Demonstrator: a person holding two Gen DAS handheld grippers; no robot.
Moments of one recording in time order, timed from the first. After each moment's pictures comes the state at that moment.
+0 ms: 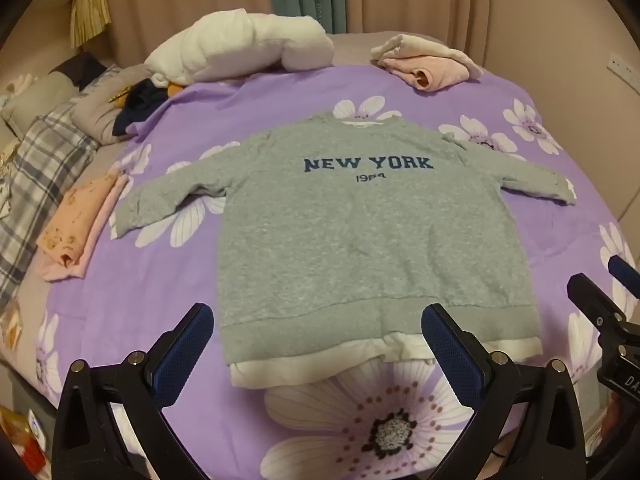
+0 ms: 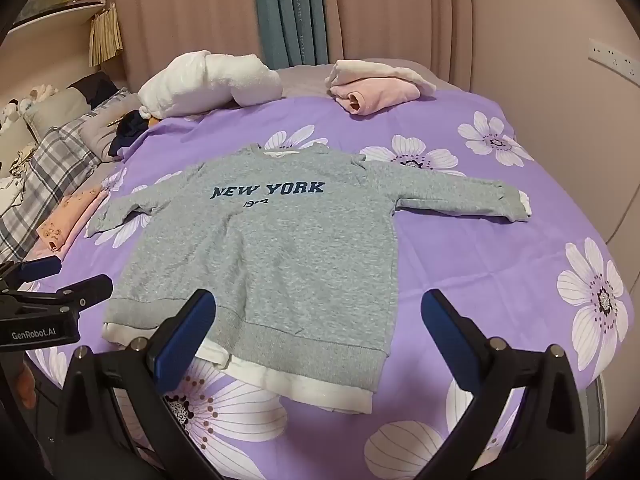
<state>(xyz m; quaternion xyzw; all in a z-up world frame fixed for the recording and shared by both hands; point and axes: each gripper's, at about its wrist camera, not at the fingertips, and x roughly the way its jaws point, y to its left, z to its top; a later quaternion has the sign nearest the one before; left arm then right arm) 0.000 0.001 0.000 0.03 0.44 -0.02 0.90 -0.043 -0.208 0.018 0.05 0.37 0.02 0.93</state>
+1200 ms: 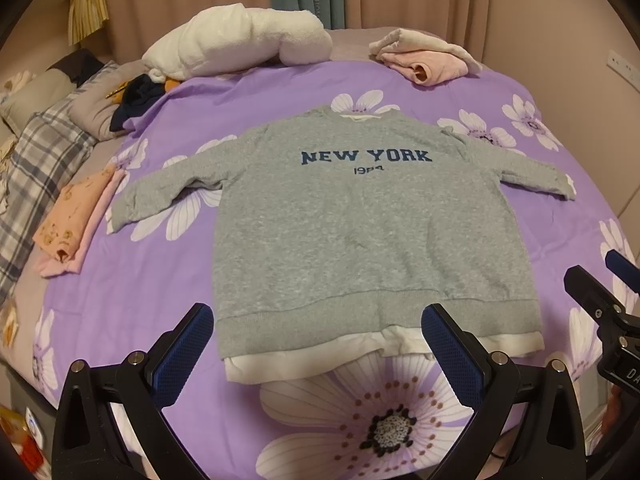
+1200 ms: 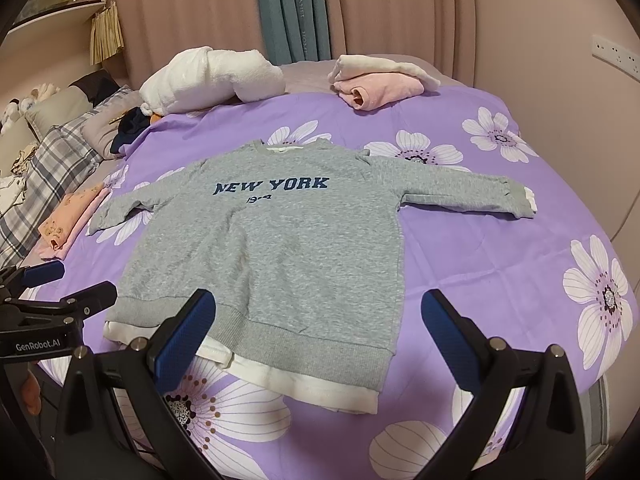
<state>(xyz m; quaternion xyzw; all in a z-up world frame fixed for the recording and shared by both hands) -0.001 -0.004 -0.003 0.03 0.45 -0.02 0.89 -0.041 -0.201 0.013 0.05 0.37 0.02 0.93</state>
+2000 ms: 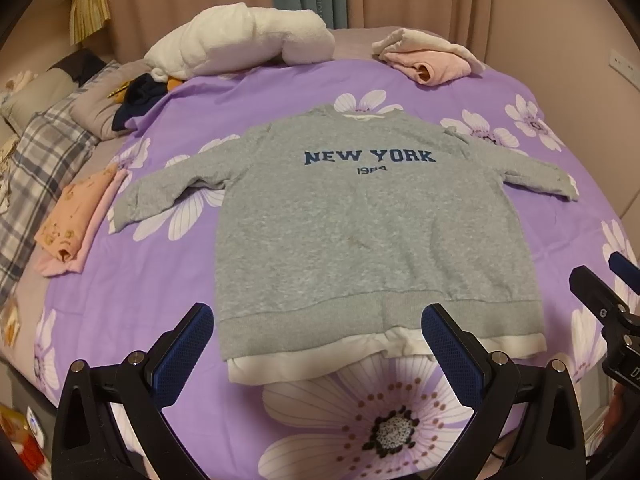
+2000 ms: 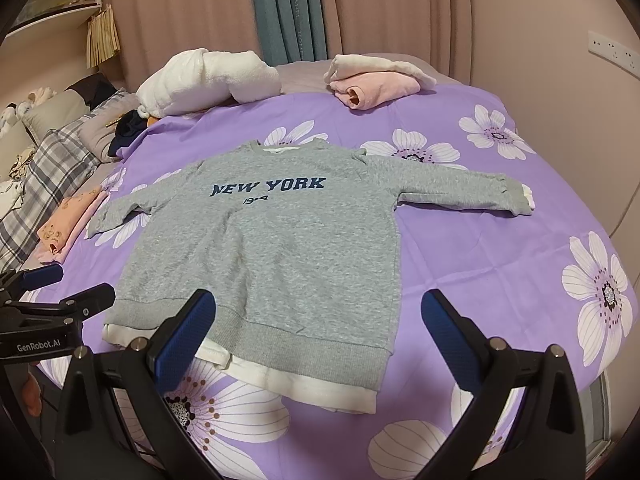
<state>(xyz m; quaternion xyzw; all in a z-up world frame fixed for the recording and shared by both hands) 0.000 -0.003 -0.005 0.03 0.45 -0.01 0.89 -0.041 -0.206 0.013 0.06 0.37 0.01 0.93</state>
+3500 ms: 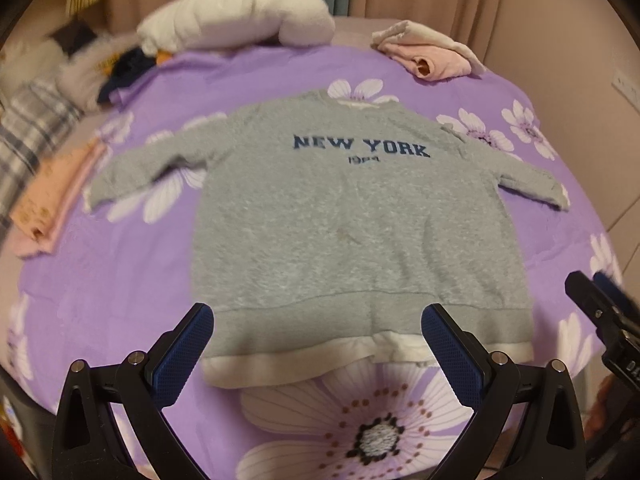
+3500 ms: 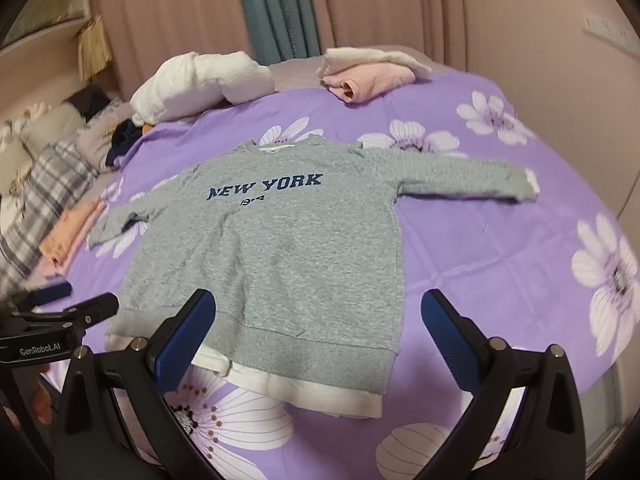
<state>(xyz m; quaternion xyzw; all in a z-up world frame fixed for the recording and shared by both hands) 0.019 0.009 -0.022 -0.03 0.48 -0.04 0.88 -0.028 -0.226 -0.002 0.11 0.38 0.00 0.92</state>
